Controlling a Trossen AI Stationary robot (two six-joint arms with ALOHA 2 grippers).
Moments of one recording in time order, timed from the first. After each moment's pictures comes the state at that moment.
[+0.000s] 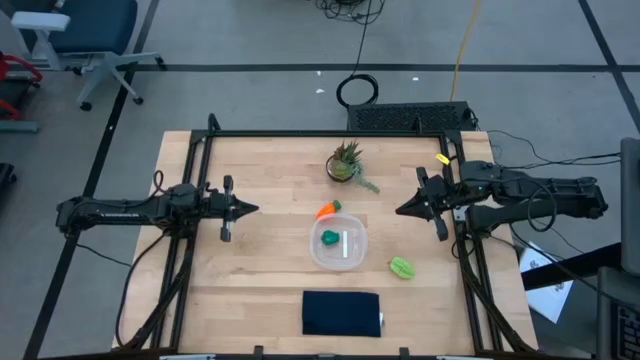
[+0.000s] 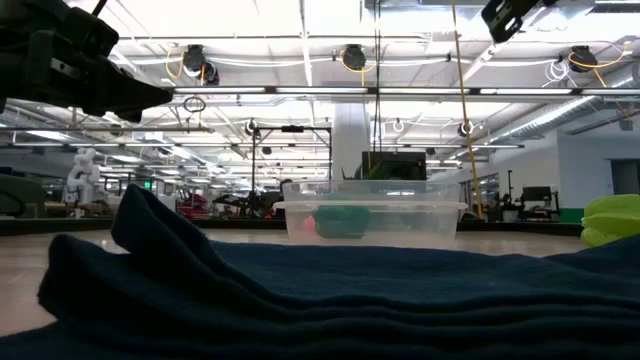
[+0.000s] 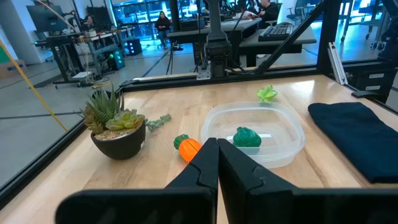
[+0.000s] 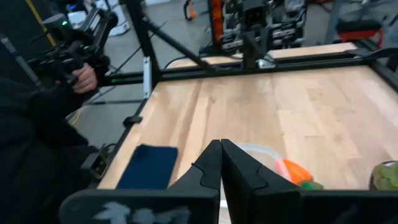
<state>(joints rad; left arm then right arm) 0.09 0.31 0.06 0.16 0.07 0.12 0.01 0.66 0.74 -0.37 -0.21 0.14</state>
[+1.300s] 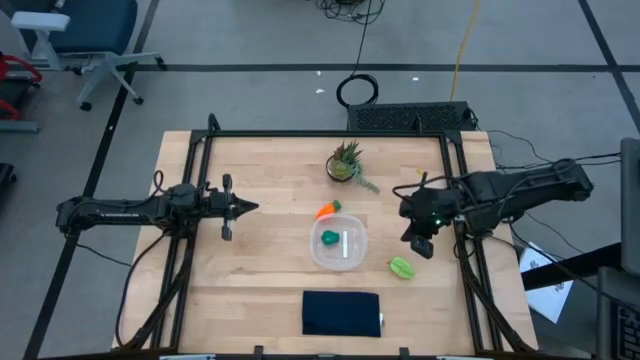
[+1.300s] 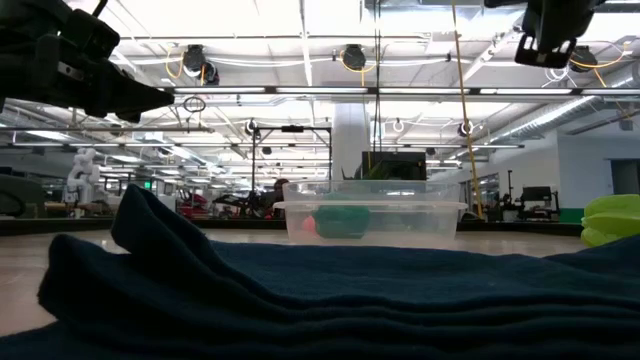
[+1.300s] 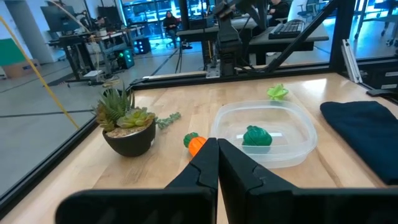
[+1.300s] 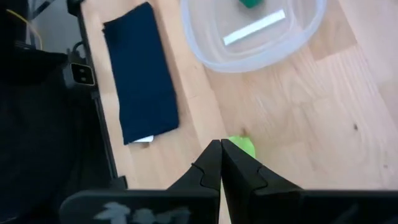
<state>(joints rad) 0.09 0.31 0.06 0.16 0.03 0.13 0.18 1.05 1.01 -0.97 -0.18 0.63</state>
